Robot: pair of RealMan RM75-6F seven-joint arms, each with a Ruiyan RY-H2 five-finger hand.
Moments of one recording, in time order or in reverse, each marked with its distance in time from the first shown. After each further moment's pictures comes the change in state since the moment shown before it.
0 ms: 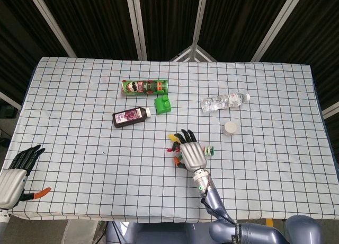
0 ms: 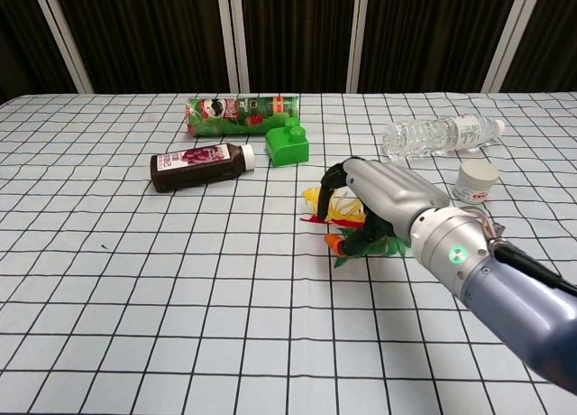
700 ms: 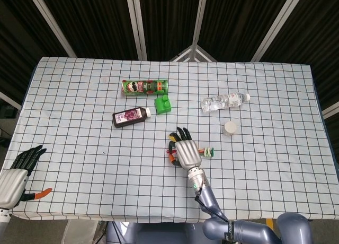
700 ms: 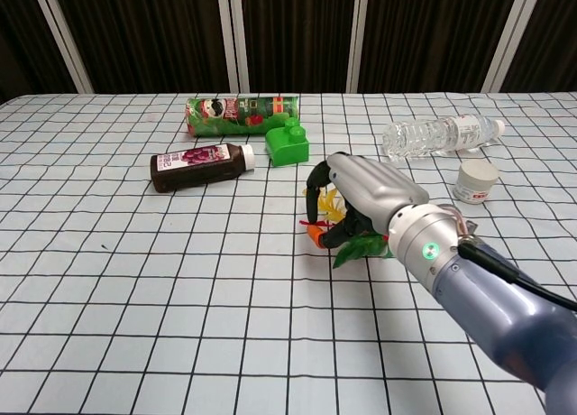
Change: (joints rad) left arm -0.005 0.005 0.003 -0.007 0.002 -0.008 -0.010; right arm 0.041 -0.055 0.011 0.062 -0.002 0.017 0.037
